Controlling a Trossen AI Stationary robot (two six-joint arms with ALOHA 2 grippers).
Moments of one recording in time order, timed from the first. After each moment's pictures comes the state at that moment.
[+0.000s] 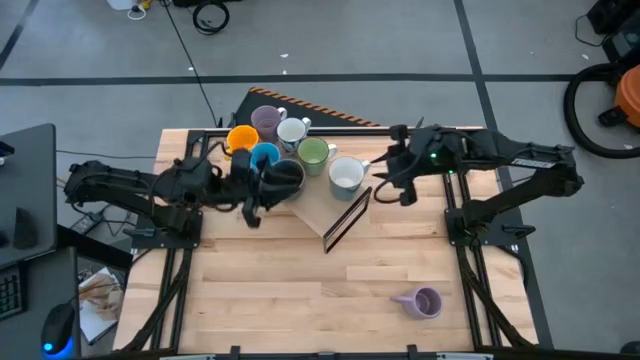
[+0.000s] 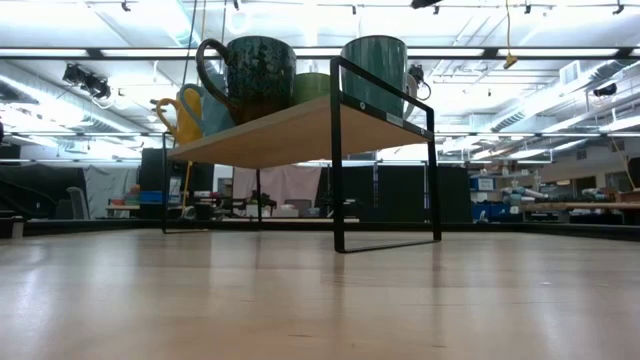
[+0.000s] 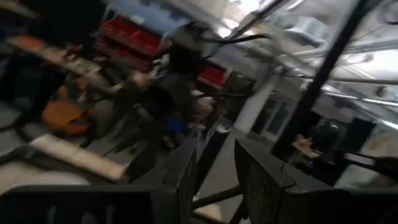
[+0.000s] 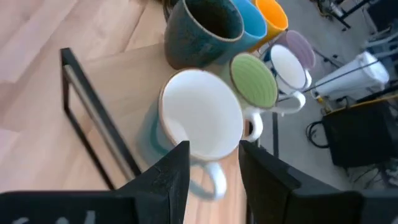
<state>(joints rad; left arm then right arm) -0.14 1.11 1.01 0.31 -0.19 -0.44 -0.03 1.18 1.41 -0.87 0.20 -0.51</state>
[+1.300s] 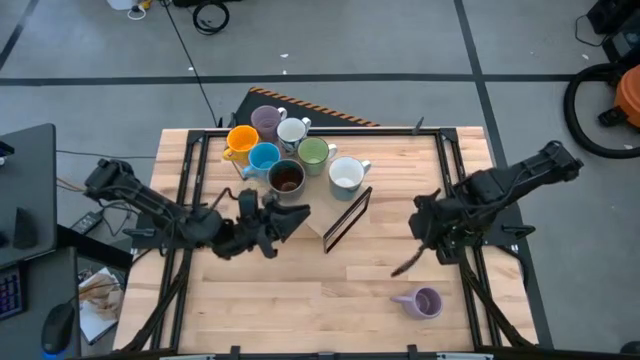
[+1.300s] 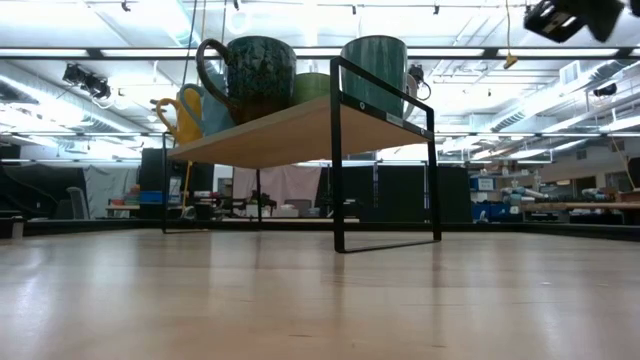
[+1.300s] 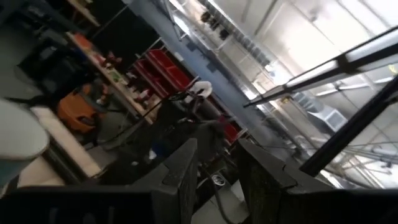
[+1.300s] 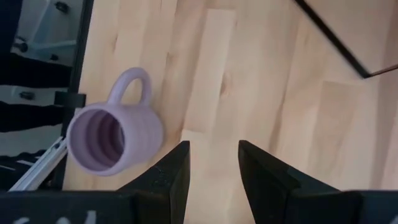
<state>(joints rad) -0.46 1.36 1.02 0.74 -0.78 -0.62 0.39 1.08 1.12 -1.19 -0.10 0.26</state>
